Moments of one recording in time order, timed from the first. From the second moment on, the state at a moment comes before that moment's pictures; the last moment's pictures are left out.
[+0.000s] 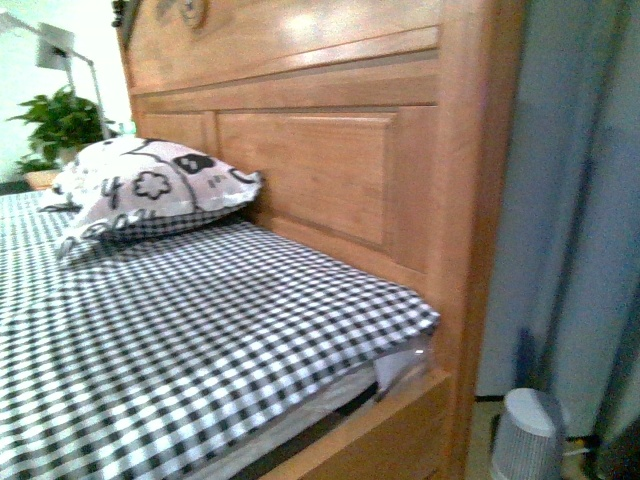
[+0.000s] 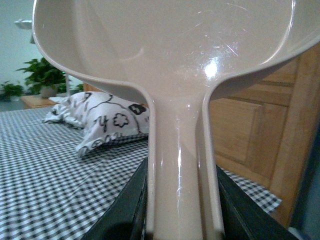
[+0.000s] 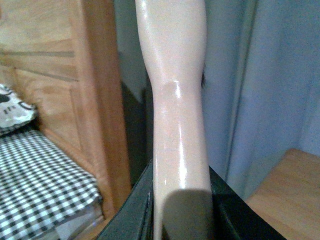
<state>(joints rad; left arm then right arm) -0.09 0.37 0.29 0.37 0.03 -0.03 0.38 0.68 0.32 0.60 0.41 -0.04</state>
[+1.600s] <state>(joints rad) 0.04 0.93 0.64 -0.45 0.32 0.68 0.38 0.68 0.32 0.60 0.41 -0.04</state>
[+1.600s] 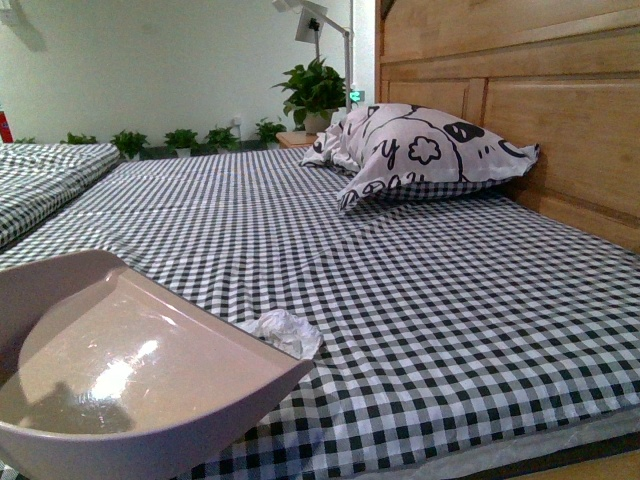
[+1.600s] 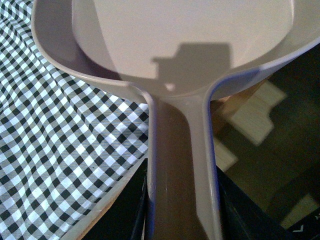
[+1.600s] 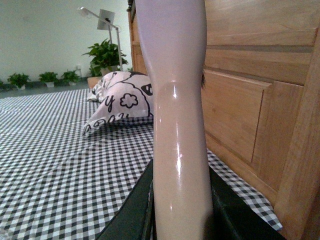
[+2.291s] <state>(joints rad) 0.05 1.16 0.62 -0.25 0.33 0.74 0.38 0.68 0.32 0.60 0.41 -0.04</state>
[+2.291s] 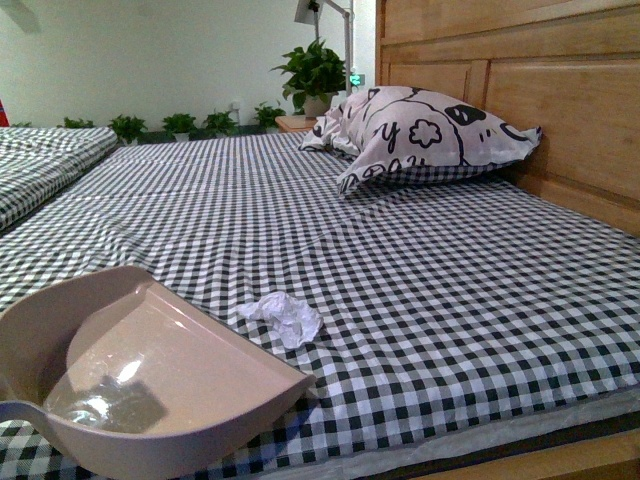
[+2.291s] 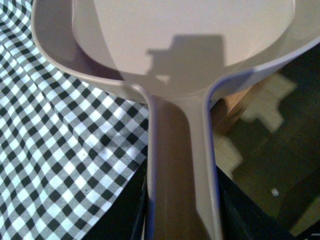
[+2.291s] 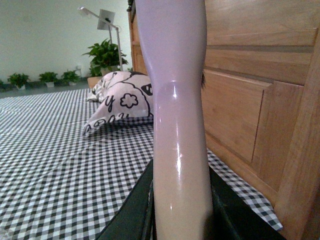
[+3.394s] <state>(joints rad) 0.05 1.22 0.61 -0.20 0.34 0.75 0.45 1.40 0.88 -0.09 0.11 0.05</state>
